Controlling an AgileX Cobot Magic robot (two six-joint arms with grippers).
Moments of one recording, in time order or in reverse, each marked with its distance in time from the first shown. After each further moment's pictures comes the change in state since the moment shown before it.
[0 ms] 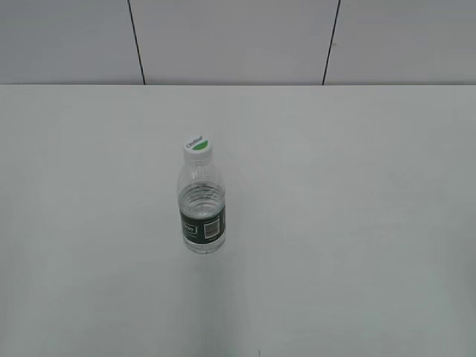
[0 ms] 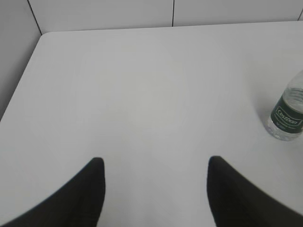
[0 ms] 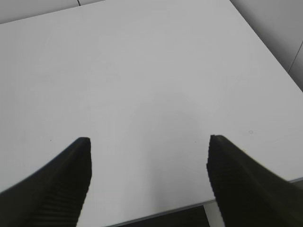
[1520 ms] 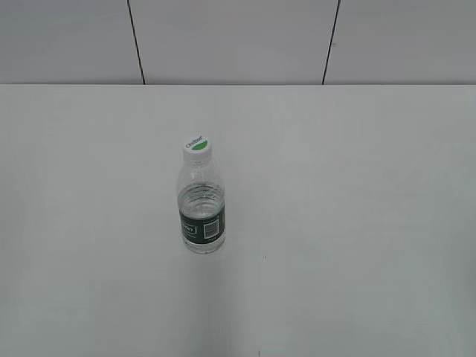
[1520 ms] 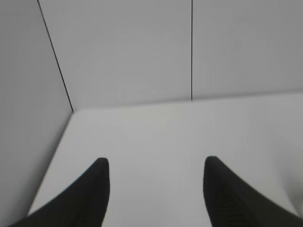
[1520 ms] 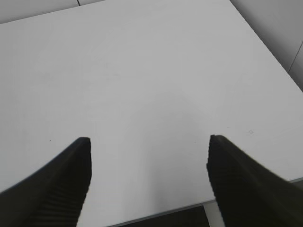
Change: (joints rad) left arm 0.000 0.021 -0.013 0.039 -0.191 0.007; right arm 0.000 0.000 0.000 0.000 0.000 0.000
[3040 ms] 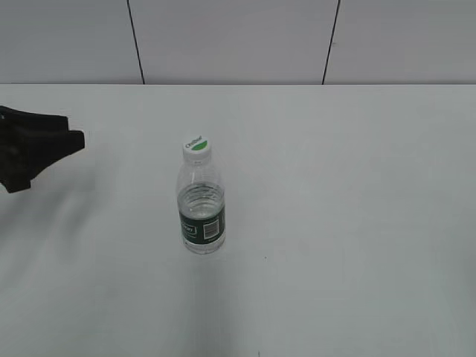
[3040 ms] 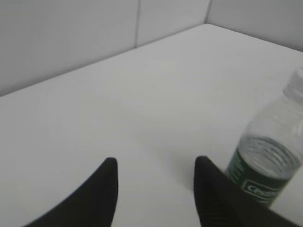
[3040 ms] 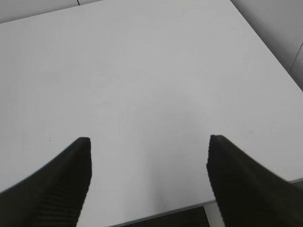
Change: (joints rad) left arm 0.194 1.668 -0.028 1.333 -1.973 -0.720; right arm 0.000 0.000 0.000 0.001 0.000 0.000
